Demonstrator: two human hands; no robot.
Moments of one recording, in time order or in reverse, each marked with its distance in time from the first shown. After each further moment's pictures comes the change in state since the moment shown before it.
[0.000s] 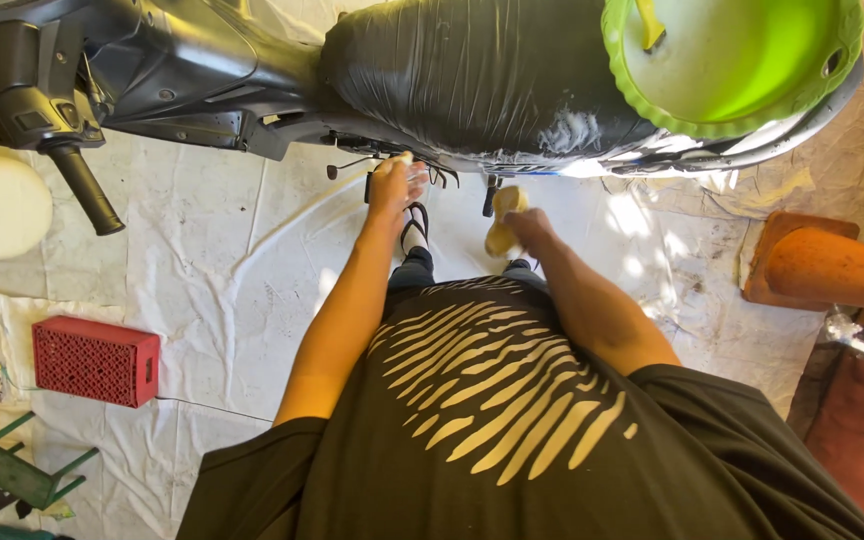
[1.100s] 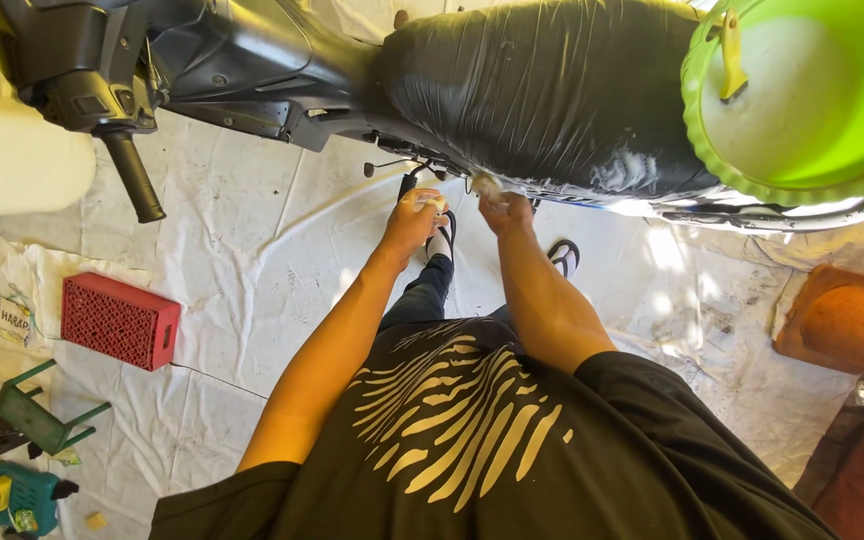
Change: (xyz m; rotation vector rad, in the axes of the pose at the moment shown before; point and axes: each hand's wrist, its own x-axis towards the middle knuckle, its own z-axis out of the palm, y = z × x) left_hand -0.051 0.025 -0.039 0.208 -0.036 0.005; right_hand 0.046 -0.112 0.114 1.731 -0.180 0.668
